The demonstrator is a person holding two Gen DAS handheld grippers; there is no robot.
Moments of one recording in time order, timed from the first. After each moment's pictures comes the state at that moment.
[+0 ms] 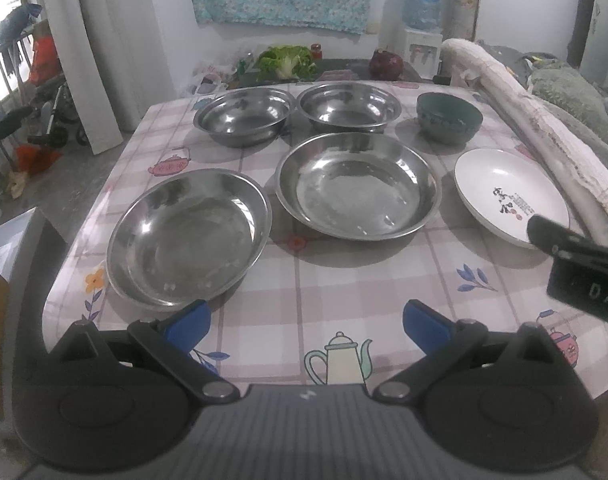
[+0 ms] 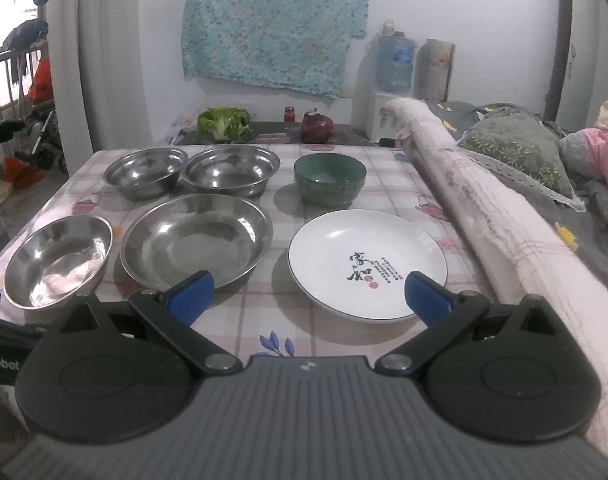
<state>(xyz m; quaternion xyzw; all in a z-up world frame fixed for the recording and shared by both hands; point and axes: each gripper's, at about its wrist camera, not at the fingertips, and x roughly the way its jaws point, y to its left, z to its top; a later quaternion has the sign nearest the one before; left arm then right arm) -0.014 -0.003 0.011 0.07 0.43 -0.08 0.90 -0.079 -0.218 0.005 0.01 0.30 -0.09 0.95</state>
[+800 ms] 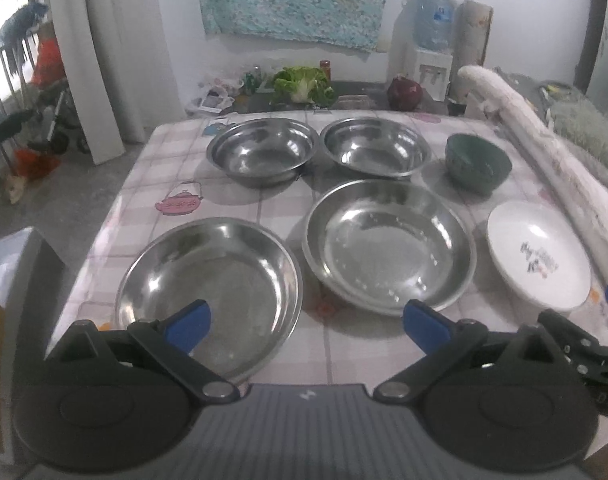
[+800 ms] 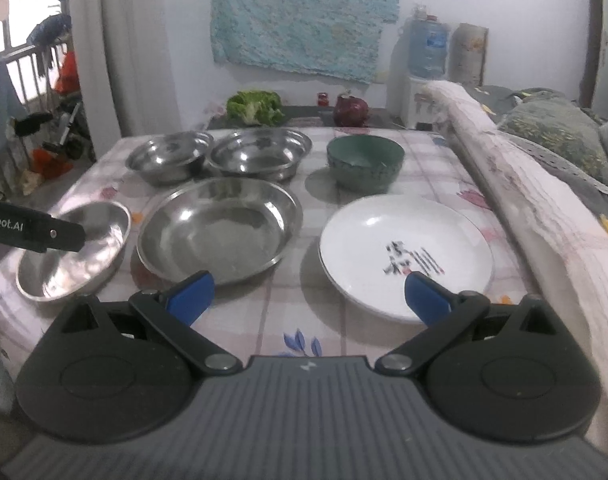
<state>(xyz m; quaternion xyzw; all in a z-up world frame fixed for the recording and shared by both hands) 0.055 0.018 0.028 0.05 0.42 -0.08 0.90 -0.041 -0.225 -0.013 0.03 0.31 -0.03 0.95</state>
